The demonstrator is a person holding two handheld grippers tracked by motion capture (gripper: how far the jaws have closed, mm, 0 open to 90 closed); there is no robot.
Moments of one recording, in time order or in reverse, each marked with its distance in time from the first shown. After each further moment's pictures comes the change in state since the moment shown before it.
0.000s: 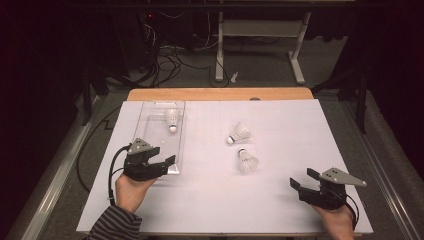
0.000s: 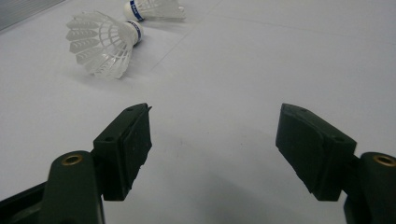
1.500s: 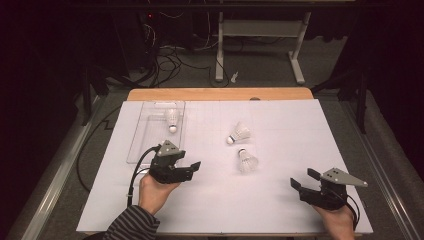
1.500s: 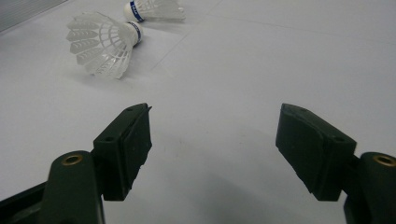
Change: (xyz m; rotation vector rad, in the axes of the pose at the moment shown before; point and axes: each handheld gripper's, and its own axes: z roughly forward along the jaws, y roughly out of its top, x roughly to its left) left arm -0.046 -0.026 0.027 0.106 -0.110 0.049; right arm -0.001 -0.001 -0.001 -0.003 0.001 0.003
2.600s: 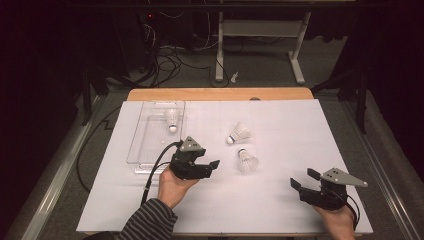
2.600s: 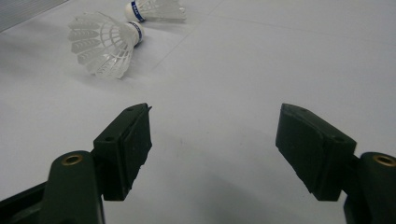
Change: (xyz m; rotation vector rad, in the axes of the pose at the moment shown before) left arm -0.032 -0.005 0.035 0.064 -0.080 0.017; right arm 0.000 0.000 0.000 -0.001 0.003 -0.004
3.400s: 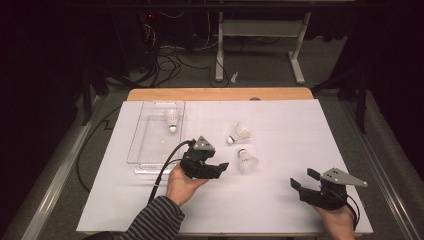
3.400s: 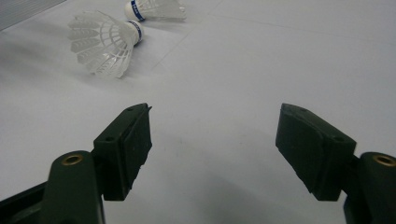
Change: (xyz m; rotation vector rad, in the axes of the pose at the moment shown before) left arm -0.013 -0.006 0.021 0.079 -0.019 0.027; right arm 0.000 0.000 0.000 0.003 0.000 0.000
